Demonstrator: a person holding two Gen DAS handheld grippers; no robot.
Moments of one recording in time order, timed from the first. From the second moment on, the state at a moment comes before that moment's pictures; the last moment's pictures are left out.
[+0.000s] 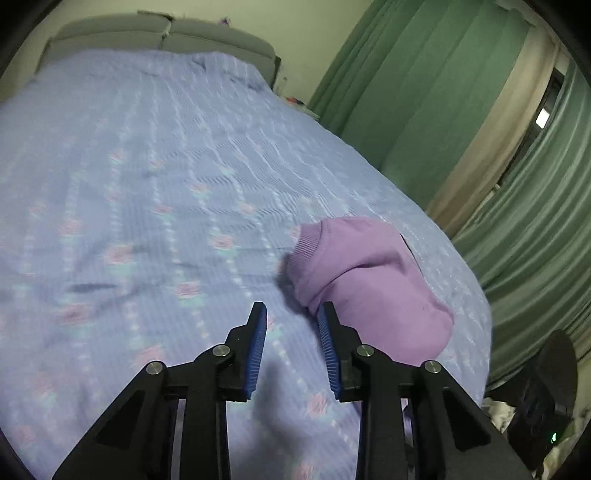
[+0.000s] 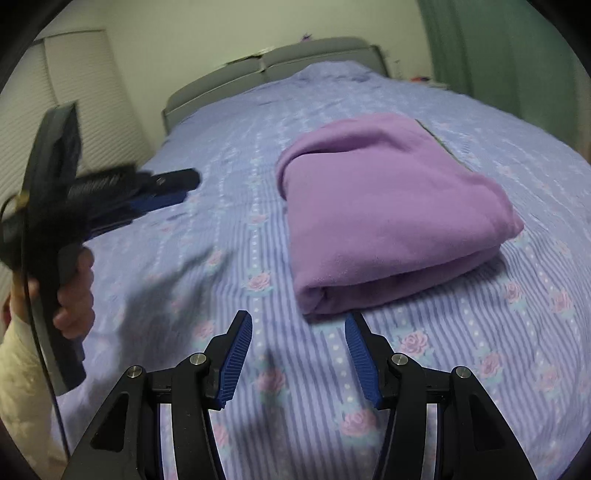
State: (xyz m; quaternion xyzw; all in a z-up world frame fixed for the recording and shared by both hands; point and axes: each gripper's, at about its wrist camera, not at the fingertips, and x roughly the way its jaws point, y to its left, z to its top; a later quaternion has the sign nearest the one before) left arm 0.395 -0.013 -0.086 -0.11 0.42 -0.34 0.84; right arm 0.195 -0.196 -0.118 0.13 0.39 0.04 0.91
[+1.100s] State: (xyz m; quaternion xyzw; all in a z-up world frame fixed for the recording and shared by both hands) left arm 0.439 -0.083 -0.114 0.03 0.37 -0.35 0.86; right arm 0.225 -0.210 -0.147 0.21 0.39 -0.01 0.90
